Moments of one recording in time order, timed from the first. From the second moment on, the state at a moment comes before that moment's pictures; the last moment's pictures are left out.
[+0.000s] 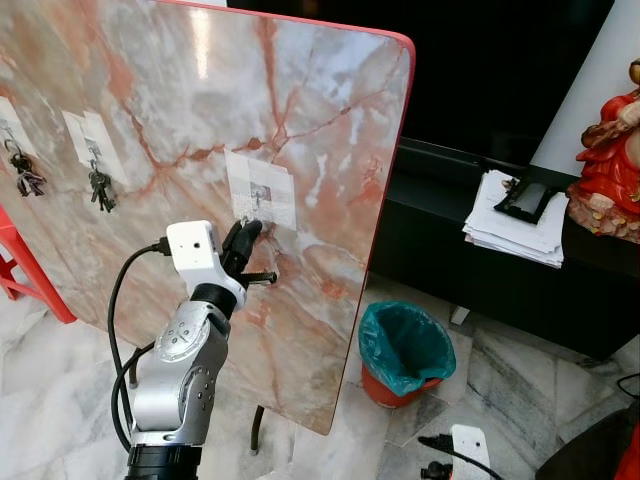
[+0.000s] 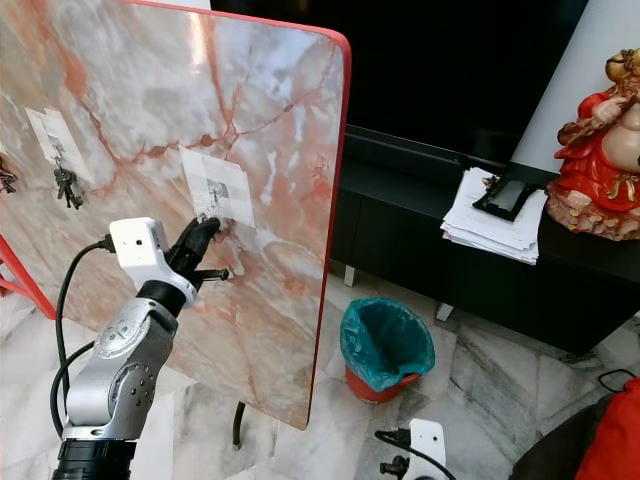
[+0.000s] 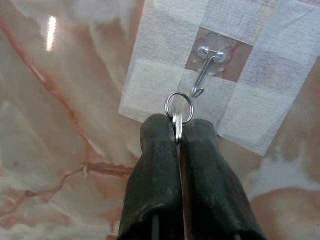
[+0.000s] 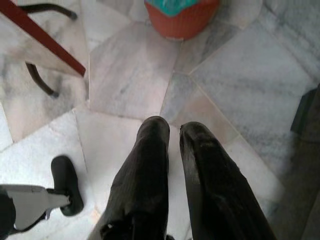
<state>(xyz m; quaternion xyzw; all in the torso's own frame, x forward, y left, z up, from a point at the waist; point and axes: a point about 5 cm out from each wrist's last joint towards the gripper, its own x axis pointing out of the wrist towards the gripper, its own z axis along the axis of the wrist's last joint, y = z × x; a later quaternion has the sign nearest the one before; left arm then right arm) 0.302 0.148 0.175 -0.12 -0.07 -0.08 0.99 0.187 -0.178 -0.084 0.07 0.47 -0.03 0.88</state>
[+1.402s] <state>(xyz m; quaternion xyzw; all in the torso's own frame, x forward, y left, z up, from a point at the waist) 0.303 0.135 0.177 -0.11 -0.06 -0.12 0.98 0.184 -0.184 -0.085 0.07 0.48 -0.03 0.88</state>
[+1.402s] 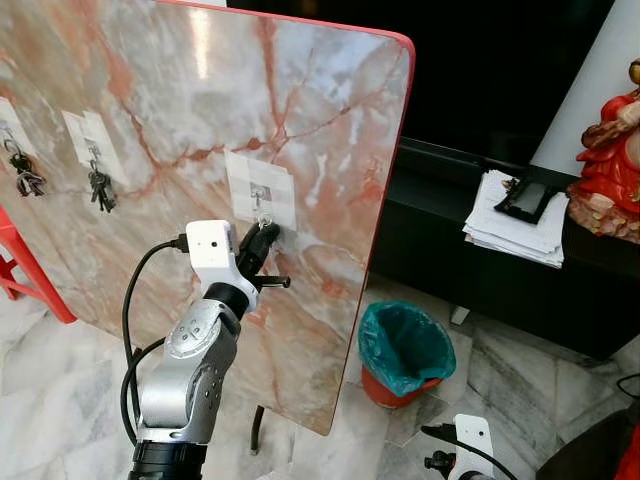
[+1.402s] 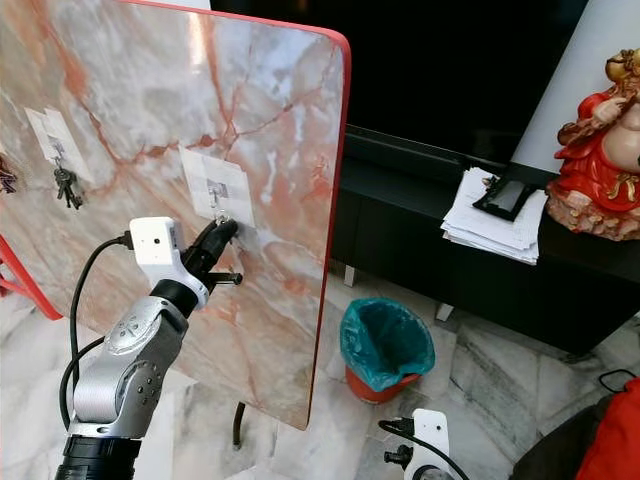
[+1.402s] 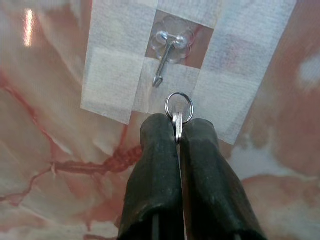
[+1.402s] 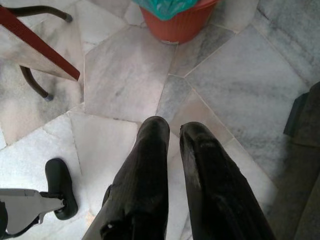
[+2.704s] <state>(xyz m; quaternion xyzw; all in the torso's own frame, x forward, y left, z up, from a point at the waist) 0.306 0.142 0.186 -0.12 -0.08 -0.10 0.99 0.194 -0.165 -0.082 0.07 0.47 -0.02 0.88</state>
